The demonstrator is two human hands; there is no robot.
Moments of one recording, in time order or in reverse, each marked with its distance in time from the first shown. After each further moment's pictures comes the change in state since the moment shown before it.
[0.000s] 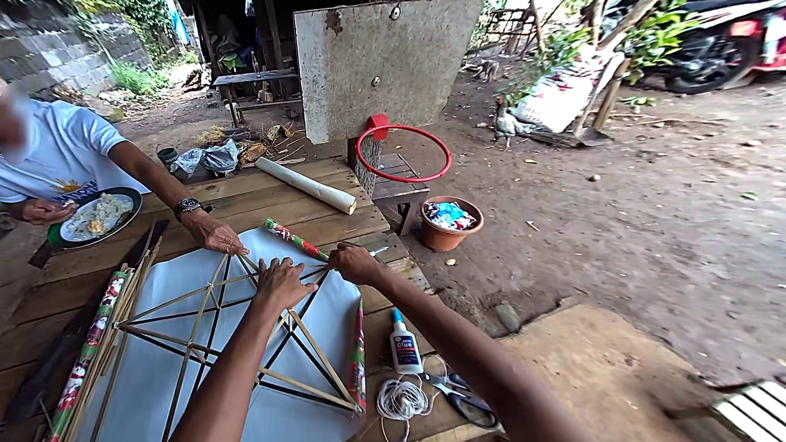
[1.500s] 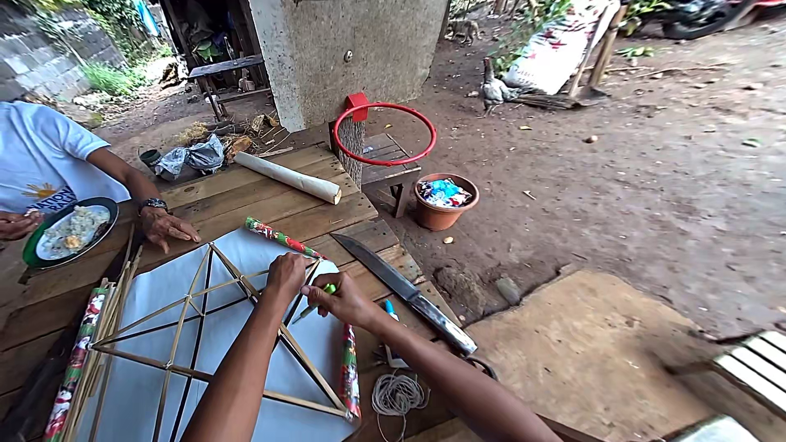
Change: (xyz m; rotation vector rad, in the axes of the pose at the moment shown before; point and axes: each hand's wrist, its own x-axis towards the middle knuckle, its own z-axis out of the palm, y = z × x) left_hand 0.043 0.034 0.012 0.075 0.075 0.060; right_hand -0.062 -0.049 0.045 1.050 0.447 -0.159
